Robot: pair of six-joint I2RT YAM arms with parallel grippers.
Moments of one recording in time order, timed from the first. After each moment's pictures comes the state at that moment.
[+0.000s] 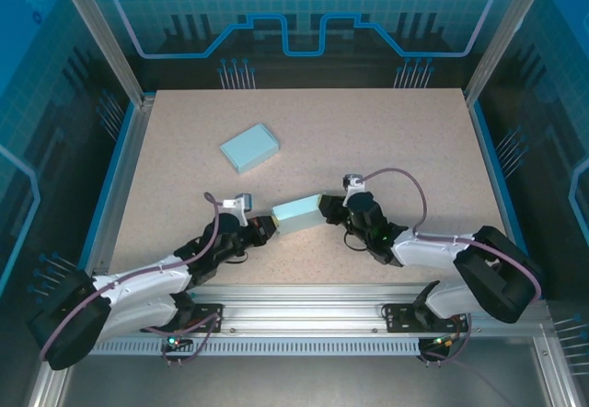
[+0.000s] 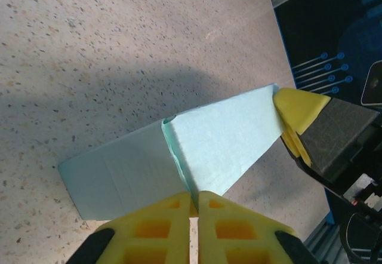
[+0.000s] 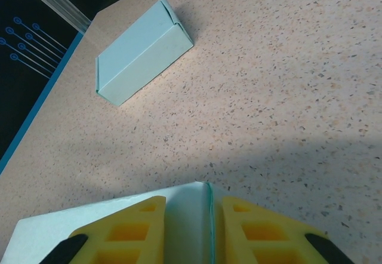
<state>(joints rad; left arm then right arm) -0.73 1.02 0.23 0.37 0.02 -0.96 0.74 1.37 0.42 0.49 0.16 0.69</state>
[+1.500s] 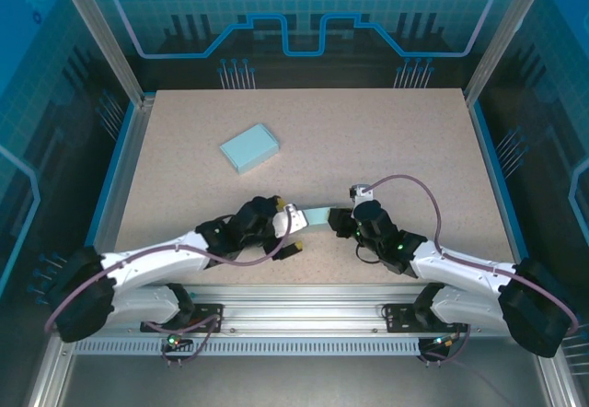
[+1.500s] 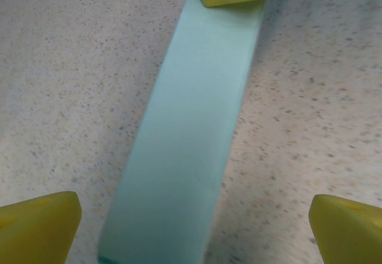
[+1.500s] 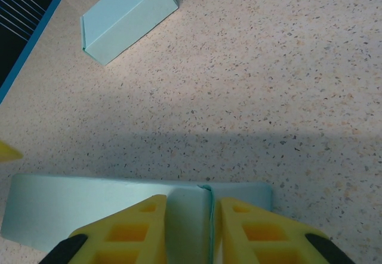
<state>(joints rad) -0.87 1.23 0.63 -0.11 -0.06 0.39 0.79 1.10 0.41 0.11 0.20 0.69</state>
